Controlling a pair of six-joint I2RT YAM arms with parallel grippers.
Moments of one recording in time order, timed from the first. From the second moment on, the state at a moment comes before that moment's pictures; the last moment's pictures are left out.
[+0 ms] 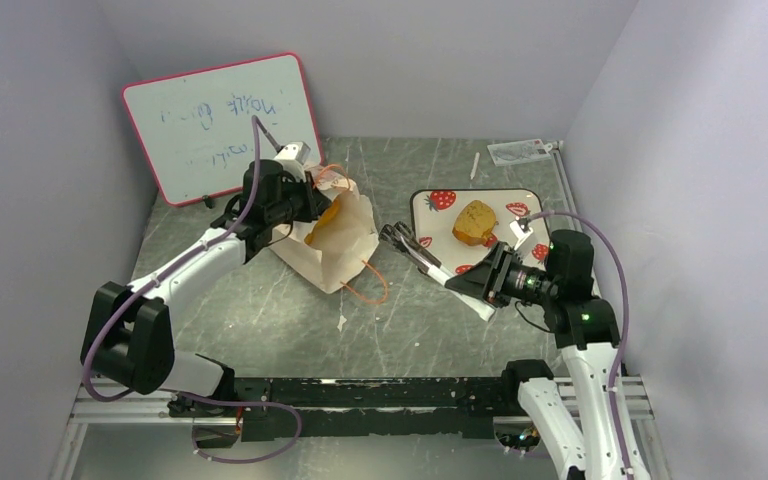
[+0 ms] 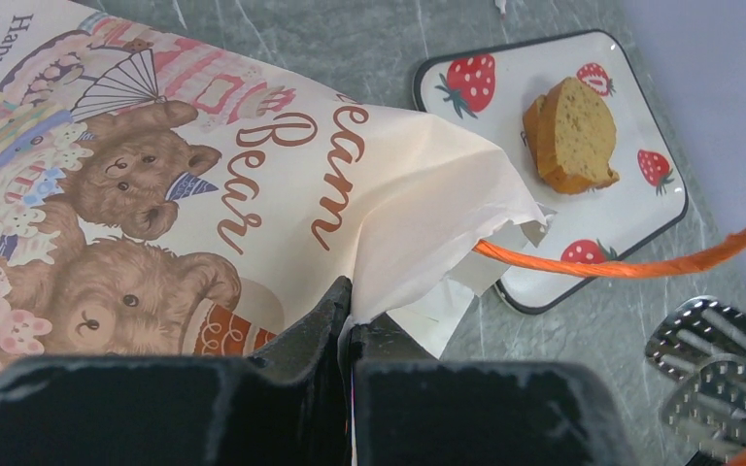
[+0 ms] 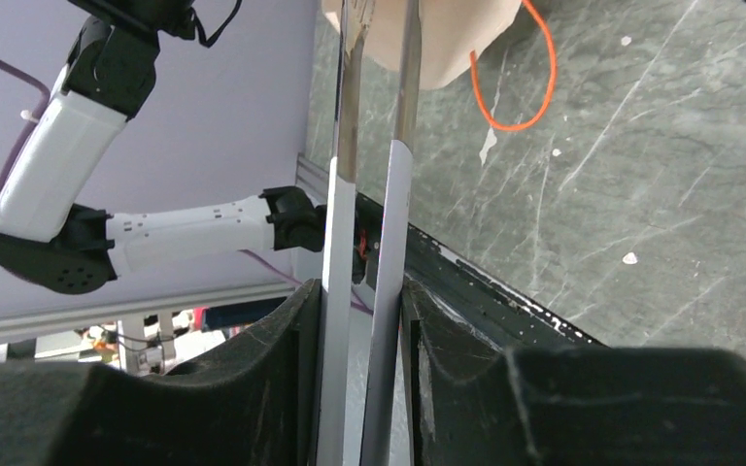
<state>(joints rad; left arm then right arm) -0.41 1.41 0.95 0.05 0.22 -0.38 0.06 0.64 0.82 -0.79 -0.85 0.68</state>
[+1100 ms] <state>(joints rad) -0.39 1.33 1.00 -0.06 0.27 -0.30 0.55 1.13 0.68 -0.06 -0.50 0.98</state>
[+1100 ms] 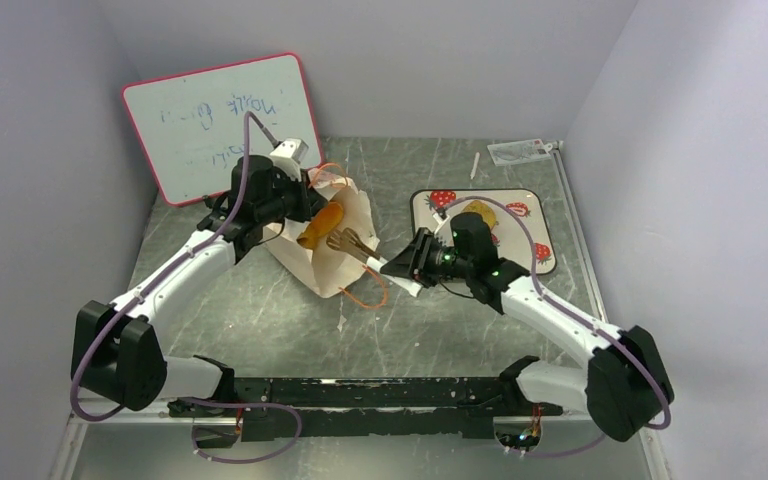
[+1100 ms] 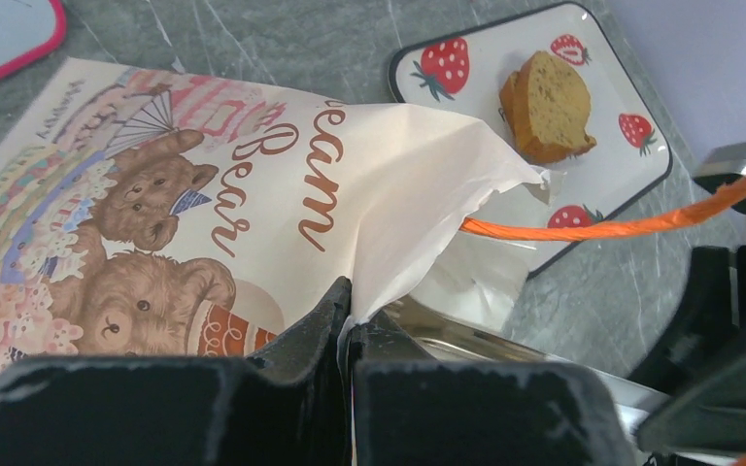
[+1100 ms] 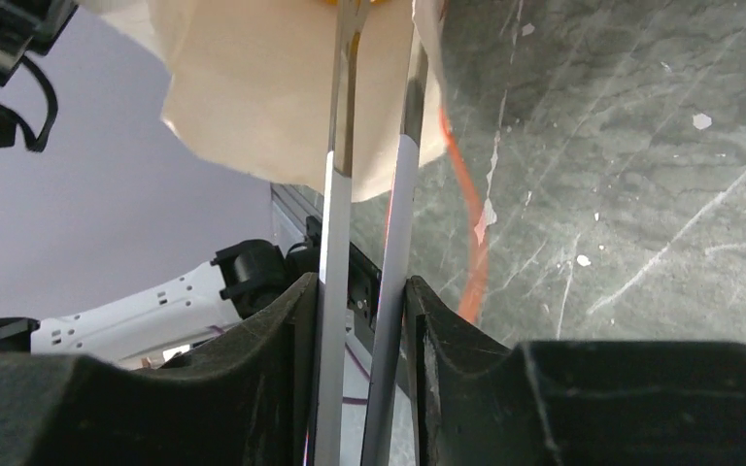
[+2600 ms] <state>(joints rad) -0.39 1.39 1.01 -0.10 0.39 -0.27 0.62 1.52 0.64 0.47 -0.59 1.08</state>
